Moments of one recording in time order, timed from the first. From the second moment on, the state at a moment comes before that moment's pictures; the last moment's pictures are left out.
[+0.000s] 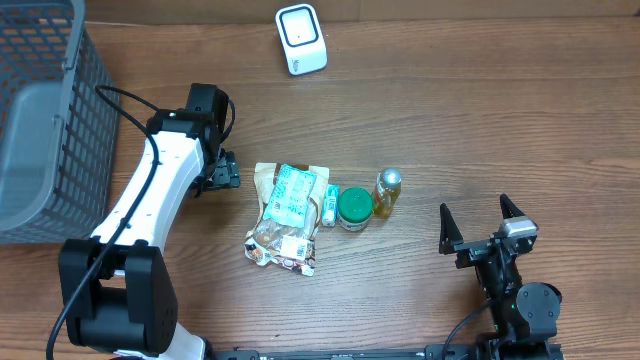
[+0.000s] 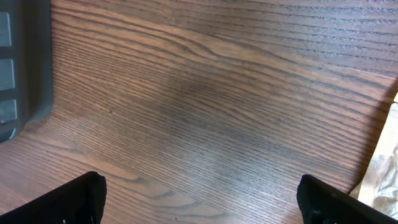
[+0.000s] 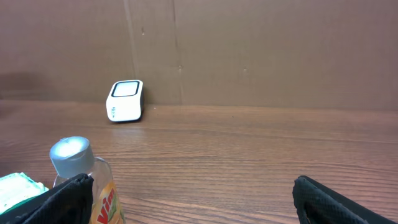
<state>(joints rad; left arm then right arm) -0.13 1.74 1.31 -1.07 -0.33 -0.36 0.05 0.01 0.02 -0.02 -0.12 0.04</state>
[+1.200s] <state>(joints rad) -0.13 1.74 1.31 -1.07 -0.33 -0.36 0.05 0.01 0.03 0.03 -0.08 0.04</state>
